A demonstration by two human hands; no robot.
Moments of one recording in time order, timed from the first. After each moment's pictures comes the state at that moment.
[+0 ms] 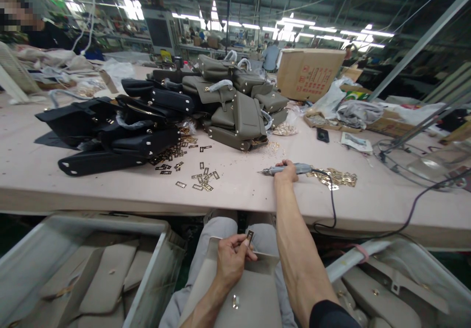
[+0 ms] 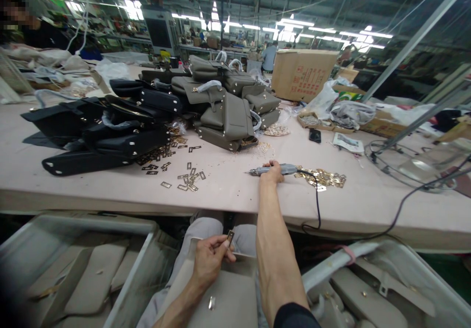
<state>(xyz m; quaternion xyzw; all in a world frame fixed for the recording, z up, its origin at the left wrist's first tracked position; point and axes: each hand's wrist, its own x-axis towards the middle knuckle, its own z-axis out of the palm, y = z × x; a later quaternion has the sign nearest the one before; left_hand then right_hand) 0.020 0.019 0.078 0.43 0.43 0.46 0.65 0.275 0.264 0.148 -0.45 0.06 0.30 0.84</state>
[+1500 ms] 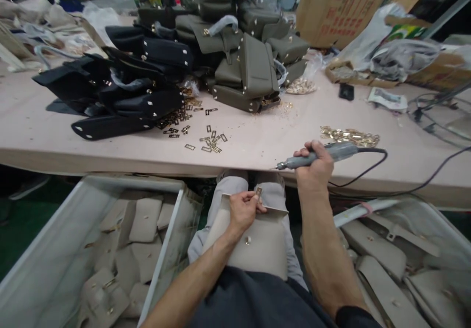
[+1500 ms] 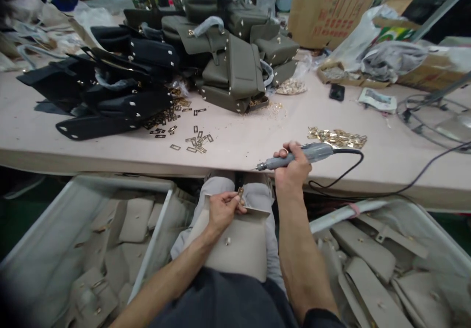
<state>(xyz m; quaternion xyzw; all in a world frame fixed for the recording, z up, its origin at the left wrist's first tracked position) 0.027 0.012 0.090 0.40 0.46 0.44 0.66 0.221 0.088 0.192 -0.37 -0.13 0.37 0.84</state>
